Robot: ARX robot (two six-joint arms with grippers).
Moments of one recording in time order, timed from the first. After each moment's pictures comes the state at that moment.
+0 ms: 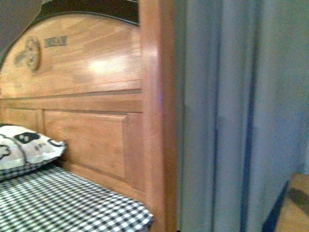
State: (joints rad) left arm 0.42 0.49 0.34 0.35 0.46 0.28; right arm 0.33 0.33 0.25 0.19 0.55 -0.17
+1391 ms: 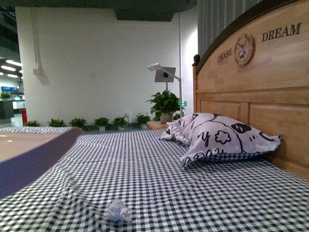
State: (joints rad) left arm 0.39 1.00 0.59 -0.08 0.57 0.64; right arm 0.33 0.33 0.25 0.19 0.55 -0.17
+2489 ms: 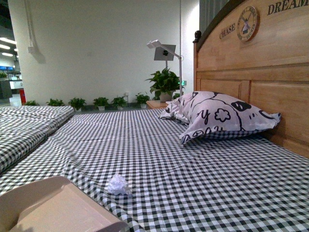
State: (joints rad) left arm 0.35 1.54 0.88 -0.31 0.57 1.10; right arm 0.33 0.33 0.25 0.19 0.55 -0.17
